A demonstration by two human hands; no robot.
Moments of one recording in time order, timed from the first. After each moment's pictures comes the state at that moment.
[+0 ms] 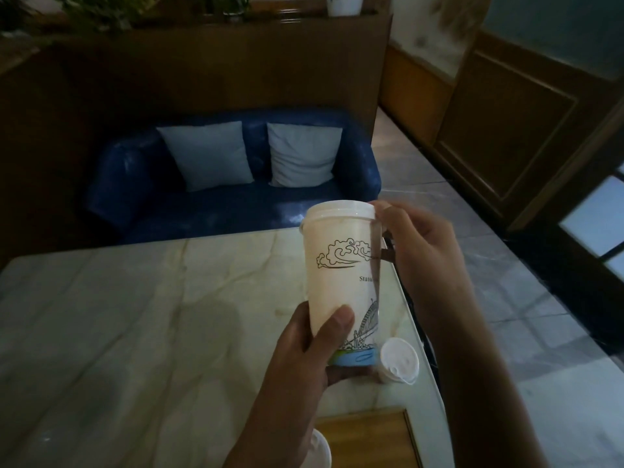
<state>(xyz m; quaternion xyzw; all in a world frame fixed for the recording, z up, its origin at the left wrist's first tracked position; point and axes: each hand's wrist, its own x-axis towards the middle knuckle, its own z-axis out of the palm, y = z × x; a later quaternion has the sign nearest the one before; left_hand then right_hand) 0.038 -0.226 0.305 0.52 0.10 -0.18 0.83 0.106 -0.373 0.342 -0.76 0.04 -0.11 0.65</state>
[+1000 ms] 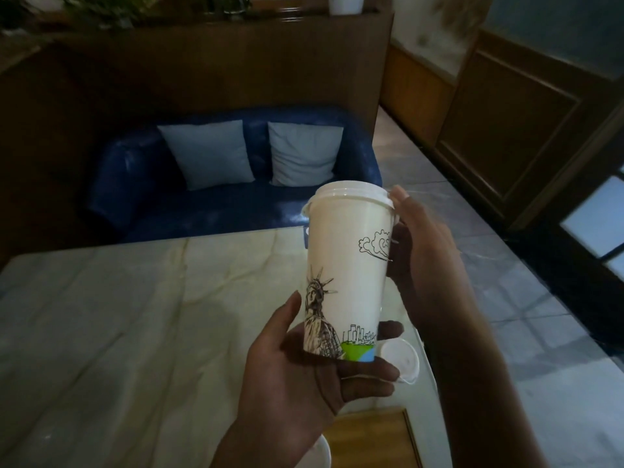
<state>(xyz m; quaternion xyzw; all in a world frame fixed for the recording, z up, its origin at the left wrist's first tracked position) 0.044 -0.213 0.298 0.15 0.00 -0.41 0.90 0.102 -0.370 0.351 -0.63 0.05 -0.02 0.77</state>
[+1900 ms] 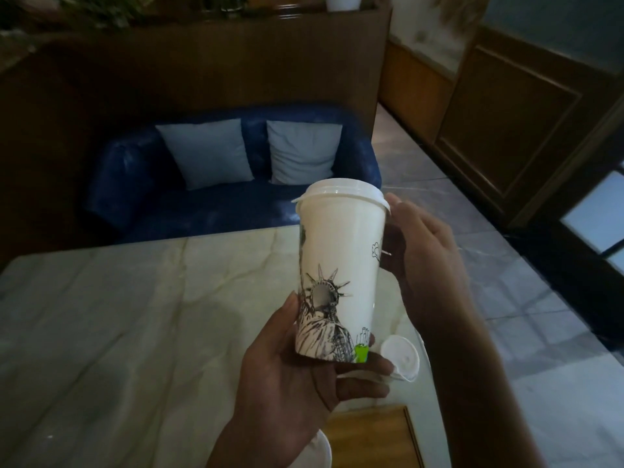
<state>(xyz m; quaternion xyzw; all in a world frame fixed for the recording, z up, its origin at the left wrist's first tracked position) 0.040 -0.210 0.312 0.20 0.00 -0.38 0.90 0.103 -0.373 0.343 -0.64 0.06 -0.06 0.77</state>
